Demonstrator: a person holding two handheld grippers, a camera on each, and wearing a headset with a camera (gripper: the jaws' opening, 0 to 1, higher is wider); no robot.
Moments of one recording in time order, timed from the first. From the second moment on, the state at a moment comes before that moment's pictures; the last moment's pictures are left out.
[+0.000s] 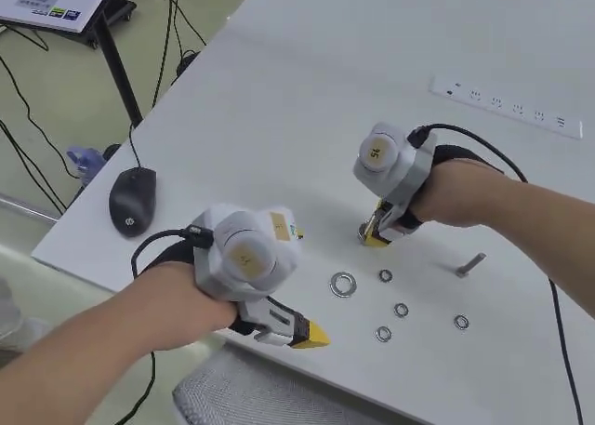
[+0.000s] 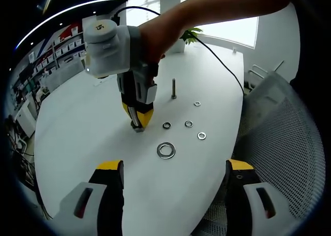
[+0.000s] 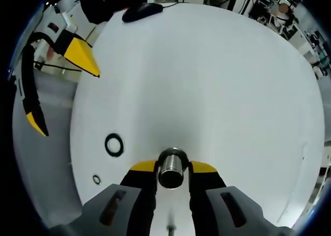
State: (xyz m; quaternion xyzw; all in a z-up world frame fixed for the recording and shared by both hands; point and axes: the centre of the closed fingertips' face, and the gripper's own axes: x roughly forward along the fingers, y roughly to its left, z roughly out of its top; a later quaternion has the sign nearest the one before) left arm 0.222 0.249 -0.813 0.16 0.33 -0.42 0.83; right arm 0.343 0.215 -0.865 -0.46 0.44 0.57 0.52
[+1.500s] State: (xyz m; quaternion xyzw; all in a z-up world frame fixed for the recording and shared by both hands) left arm 0.211 0.257 -0.796 0.16 0.32 -0.41 0.84; right arm 0.304 0.239 -0.825 -0.46 0.31 0.68 0.48
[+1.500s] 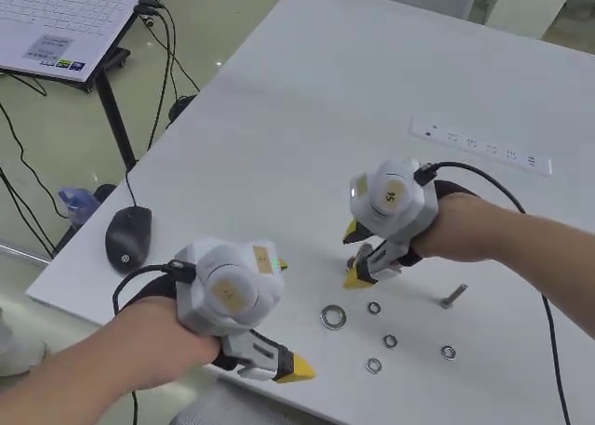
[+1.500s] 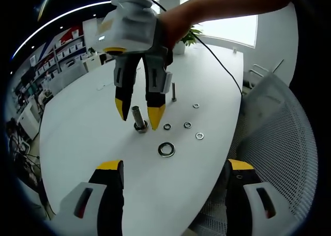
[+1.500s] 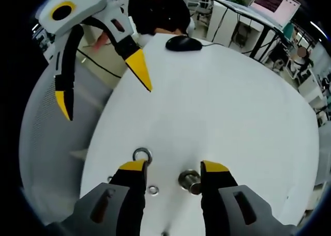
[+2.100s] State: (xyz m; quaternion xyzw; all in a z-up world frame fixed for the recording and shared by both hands) left arm 0.211 0.256 -0.803 0.16 0.32 -0.41 0.84; right arm 0.264 0.234 -0.858 -0.48 0.30 0.70 0.44
